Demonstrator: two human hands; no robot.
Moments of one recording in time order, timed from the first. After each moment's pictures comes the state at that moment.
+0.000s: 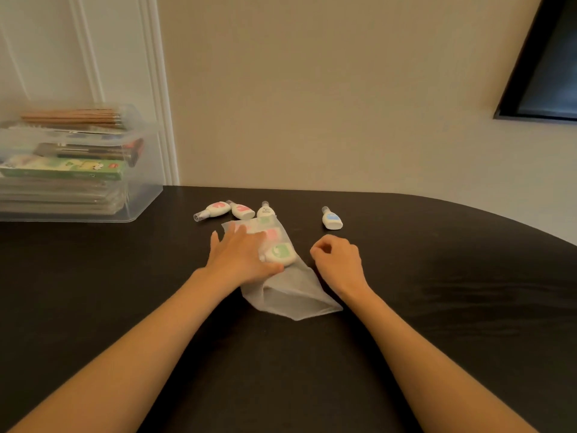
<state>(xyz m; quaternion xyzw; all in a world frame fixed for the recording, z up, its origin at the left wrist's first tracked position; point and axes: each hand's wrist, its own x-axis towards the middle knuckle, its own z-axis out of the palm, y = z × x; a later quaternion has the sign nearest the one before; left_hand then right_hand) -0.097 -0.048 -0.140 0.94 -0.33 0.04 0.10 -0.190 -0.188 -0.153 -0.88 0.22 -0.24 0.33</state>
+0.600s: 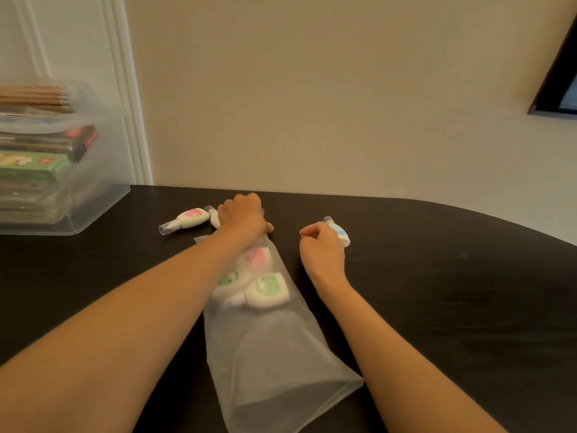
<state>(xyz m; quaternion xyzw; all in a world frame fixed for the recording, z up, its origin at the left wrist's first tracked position) 0.001 -0.144 -0.118 0.97 -0.19 0.05 0.15 -0.105 -0.216 -0.150 -0.81 0.28 -0.26 0.45</state>
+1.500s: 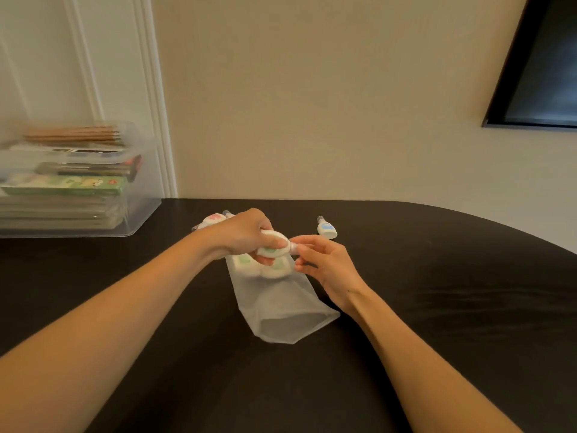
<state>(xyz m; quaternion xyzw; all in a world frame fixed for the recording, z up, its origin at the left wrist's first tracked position) -0.104 -0.047 -0.073 0.85 -0.39 -0.18 0.31 -0.202 -0.179 -0.134 -0.68 0.09 -0.18 0.71</state>
